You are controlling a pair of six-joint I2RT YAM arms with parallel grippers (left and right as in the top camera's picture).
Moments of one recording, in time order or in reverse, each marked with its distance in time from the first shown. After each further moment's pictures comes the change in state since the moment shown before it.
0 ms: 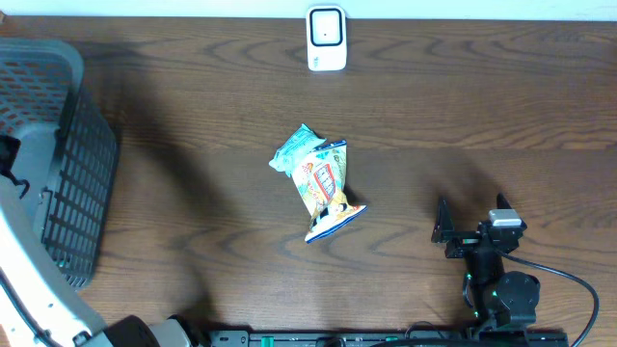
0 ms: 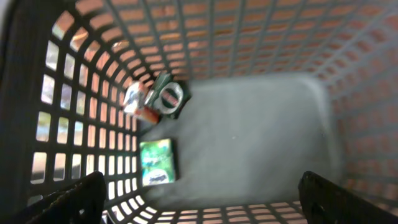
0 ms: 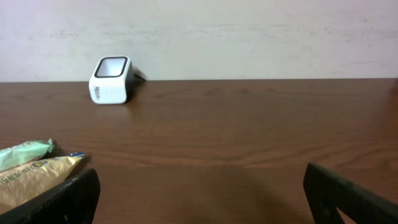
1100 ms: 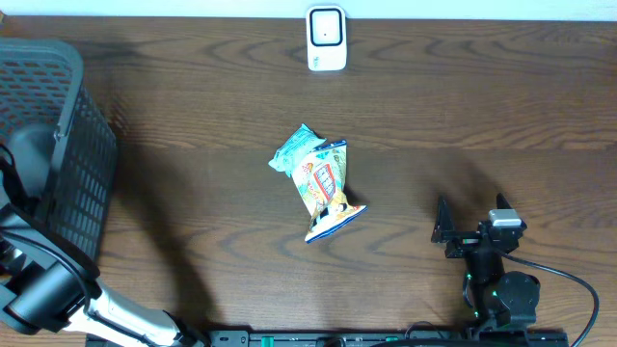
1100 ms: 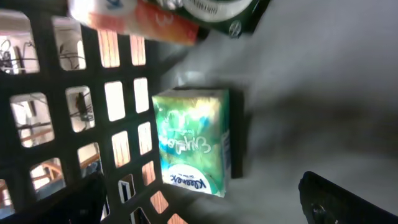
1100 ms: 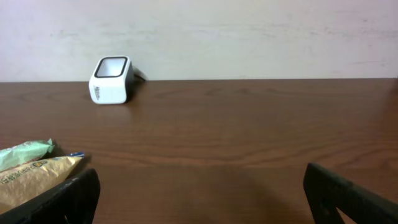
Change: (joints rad) left arm 0.188 0.468 -0.188 -0.009 0.070 -0.028; right arm 0.000 0.000 0.000 0.000 0.000 0.000
